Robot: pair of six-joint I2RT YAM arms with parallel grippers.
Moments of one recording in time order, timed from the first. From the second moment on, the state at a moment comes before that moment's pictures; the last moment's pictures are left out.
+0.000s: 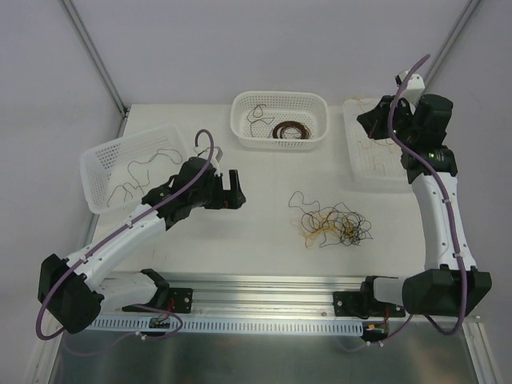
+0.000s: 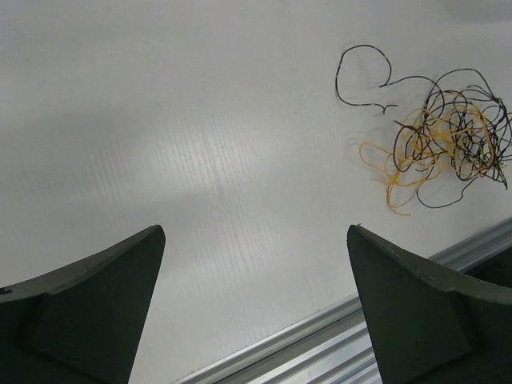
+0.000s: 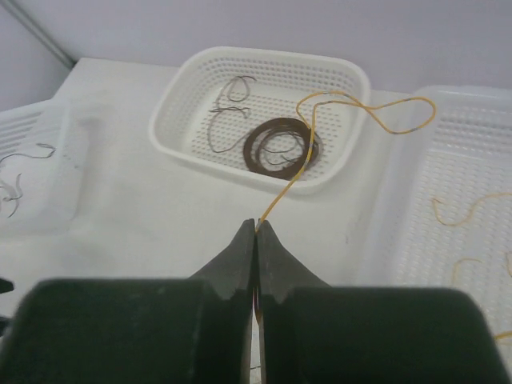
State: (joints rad) left arm -0.63 1.13 0.92 -0.47 -0.01 -0.54; right arm 0.01 1.25 1.38 -0.37 -0.46 0.12
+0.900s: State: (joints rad) left arm -0.63 1.18 0.86 -0.48 0.00 -0.54; right arm -0.13 1.59 1.49 -0.53 -0.30 0.20
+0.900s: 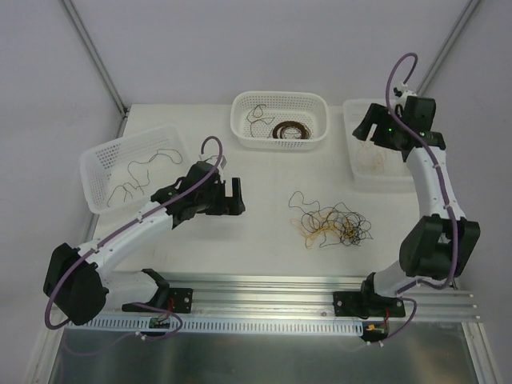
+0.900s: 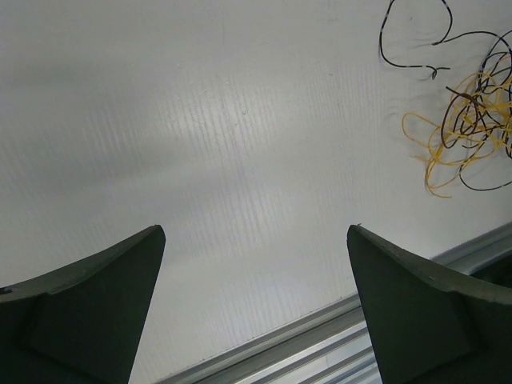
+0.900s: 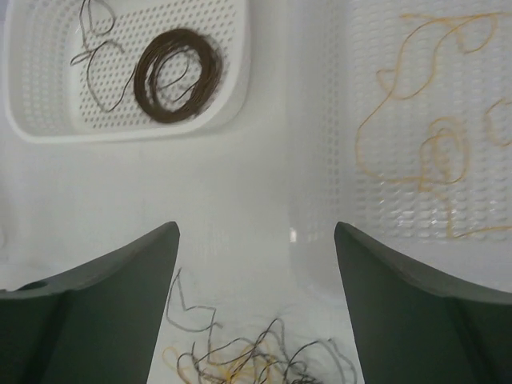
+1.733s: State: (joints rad) left arm -0.65 1.14 0.78 -0.48 0.05 -0.65; right arm 0.28 1.43 0.93 -0.56 -0.21 0.30
